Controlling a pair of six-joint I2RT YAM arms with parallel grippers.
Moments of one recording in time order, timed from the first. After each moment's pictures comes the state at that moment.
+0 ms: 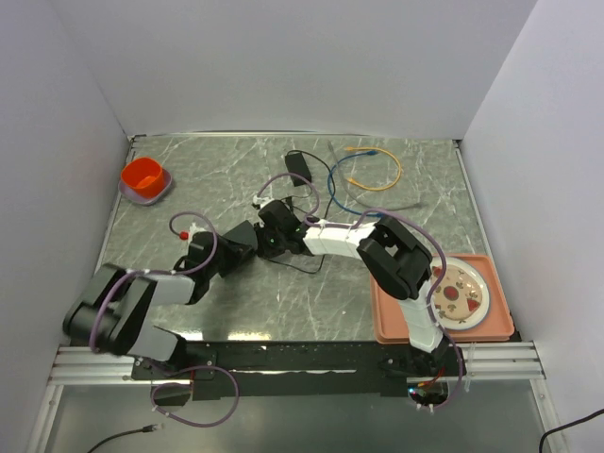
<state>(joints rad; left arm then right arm) -0.38 1.38 0.33 0.55 0.02 -1.25 0.89 2.08 1.36 -0.11 -0.07 0.43</state>
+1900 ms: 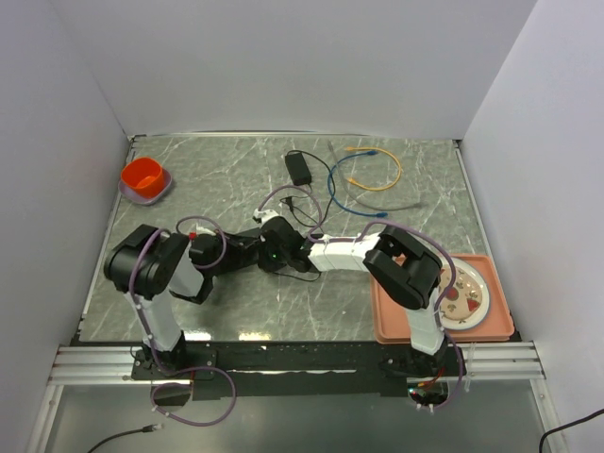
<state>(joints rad) -0.30 1.86 0.29 1.26 0.22 -1.47 0.96 1.98 1.18 0.01 0.00 0.45</state>
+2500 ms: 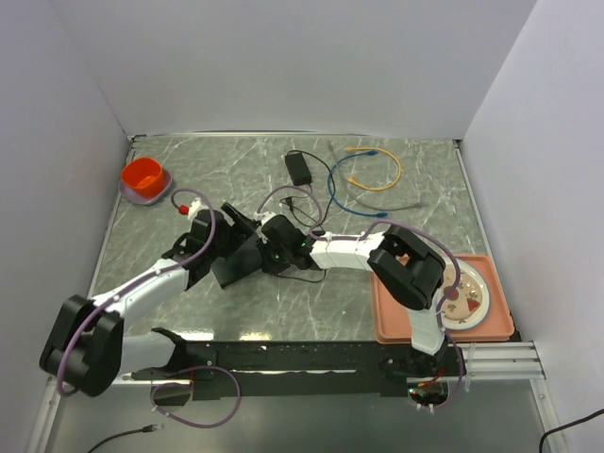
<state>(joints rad) -0.43 1.22 0.57 0.08 -0.11 -1.09 0.95 1.96 1.19 -0.09 -0.05 0.40</state>
